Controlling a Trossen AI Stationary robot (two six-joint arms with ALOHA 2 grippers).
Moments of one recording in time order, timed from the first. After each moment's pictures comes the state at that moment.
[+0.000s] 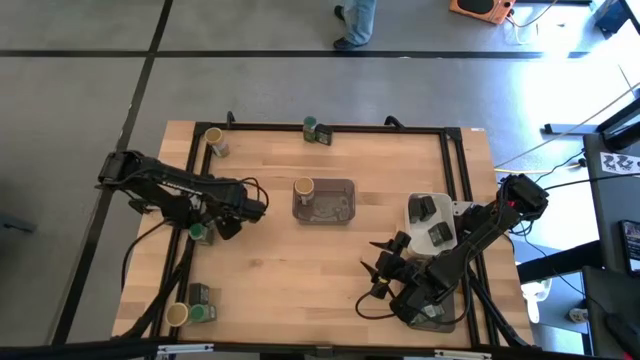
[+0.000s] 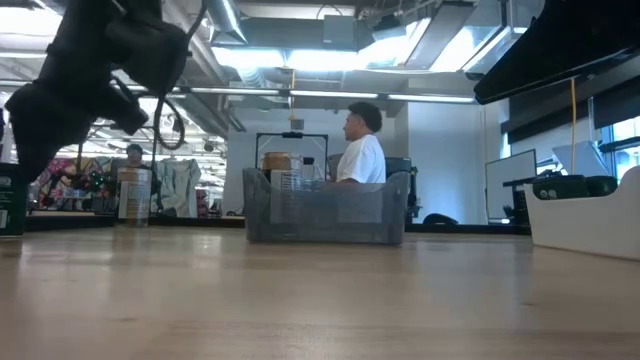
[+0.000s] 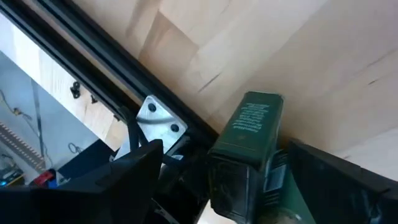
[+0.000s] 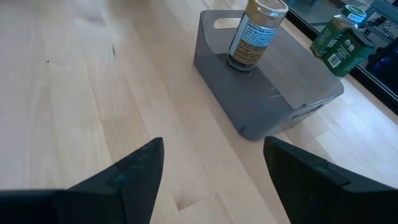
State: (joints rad) left arm -0.06 1.42 0.84 -1.45 -0.16 -0.79; right arm 0.75 1.66 1.05 -0.59 0.96 0.90
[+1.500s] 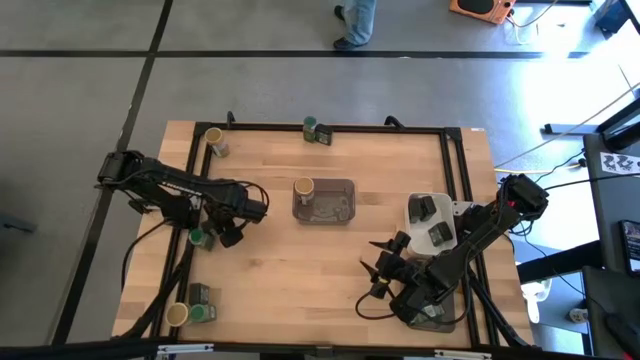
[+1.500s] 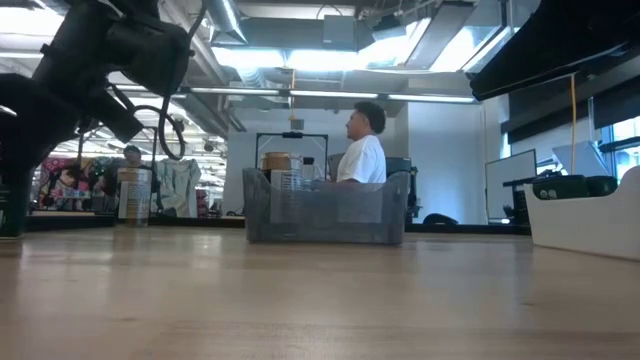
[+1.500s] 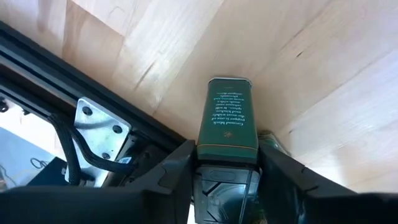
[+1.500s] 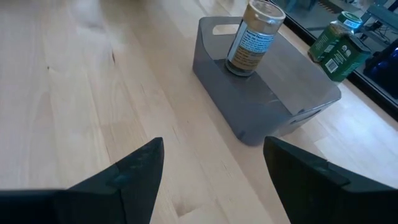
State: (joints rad) left arm -0.07 1.42 0.81 -1.33 0.01 -0.69; right arm 0.75 1.65 1.05 -0.58 0.98 0.89
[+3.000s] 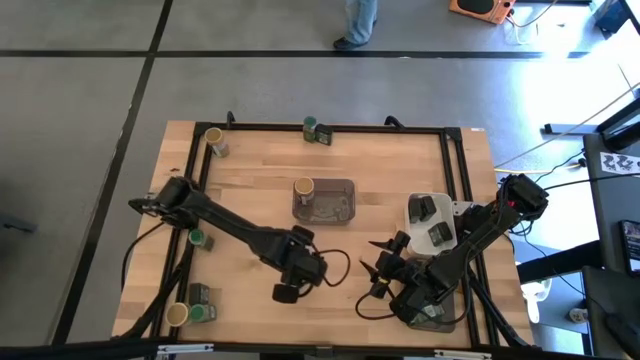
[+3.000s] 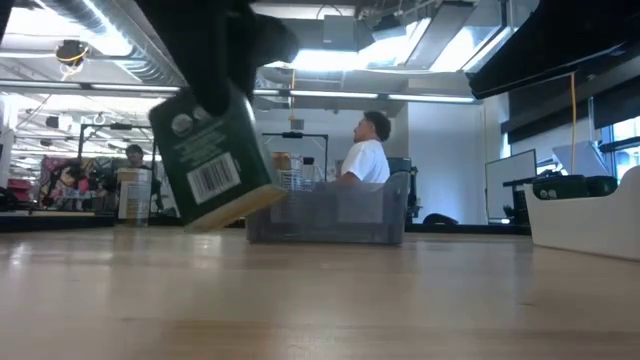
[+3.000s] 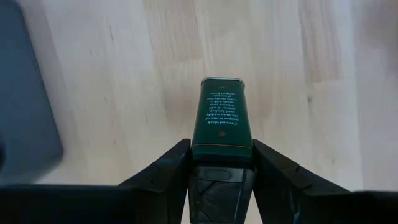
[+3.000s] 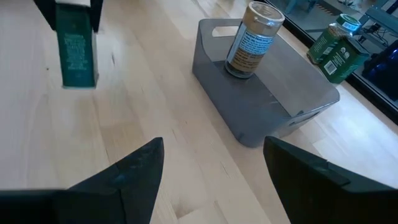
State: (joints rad) left arm -0.40 1.96 1.64 -1.04 -0.08 -0.22; right arm 0.75 1.65 1.05 -0.57 0.98 0.88
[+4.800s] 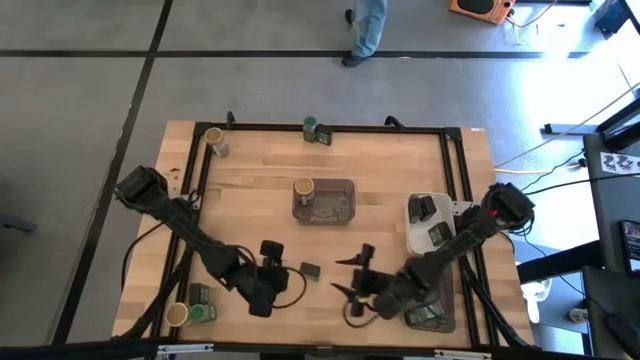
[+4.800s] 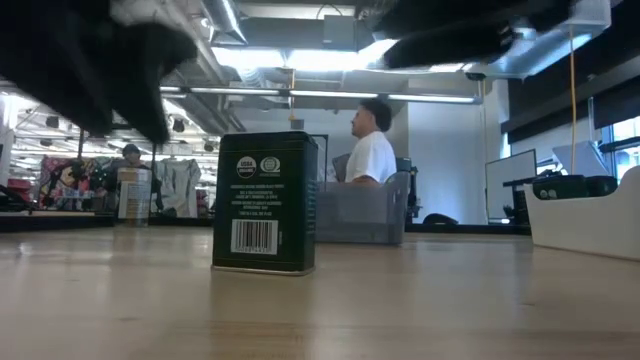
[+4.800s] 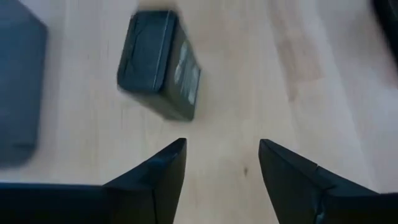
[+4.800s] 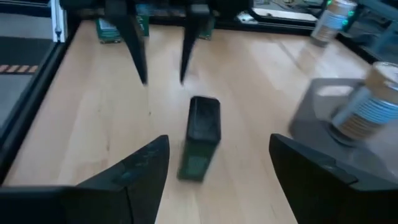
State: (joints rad) left arm -0.65 1.68 1.02 -0.39 -0.40 -0.41; right arm 0.67 1.79 1.05 0.12 0.80 0.34
